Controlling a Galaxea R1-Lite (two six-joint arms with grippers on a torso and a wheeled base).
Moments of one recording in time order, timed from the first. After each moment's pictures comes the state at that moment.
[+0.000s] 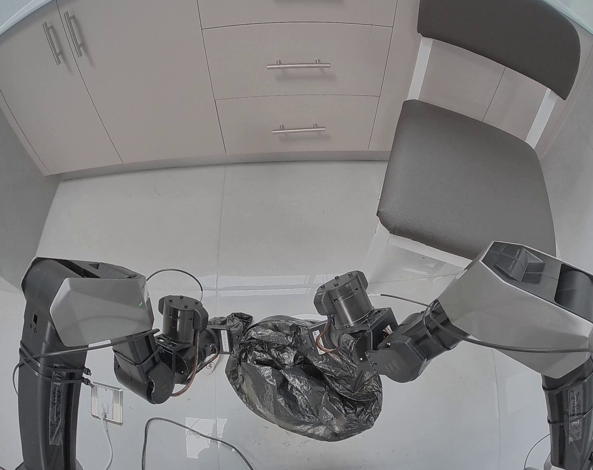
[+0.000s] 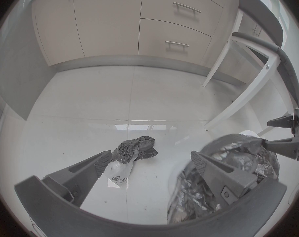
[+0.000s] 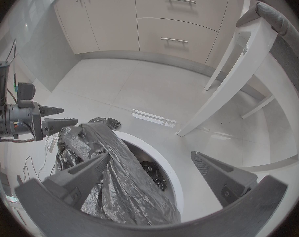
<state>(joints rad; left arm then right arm) -0.38 2.46 -0.71 -1.22 0.19 -0.24 0.73 2.39 -1.21 -0.52 -0.43 0.13</state>
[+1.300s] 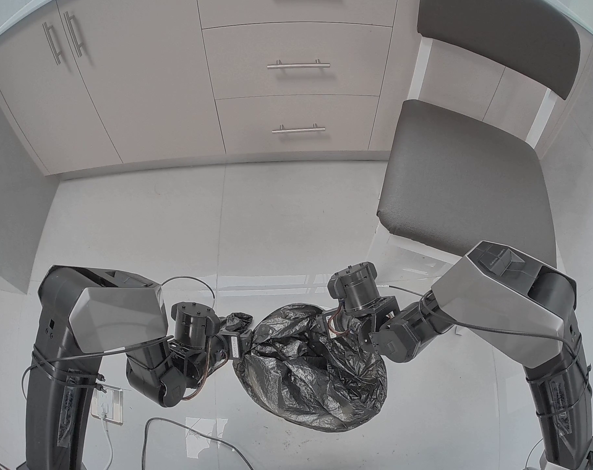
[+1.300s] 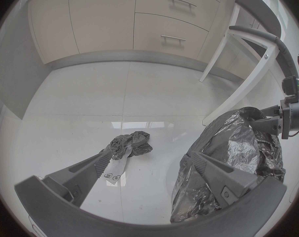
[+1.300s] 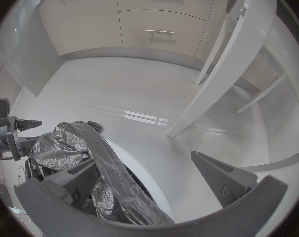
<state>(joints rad) -0.41 2.53 -0.76 -1.21 0.18 -0.24 0.63 2.50 -1.34 -0.51 -0.43 0.12</state>
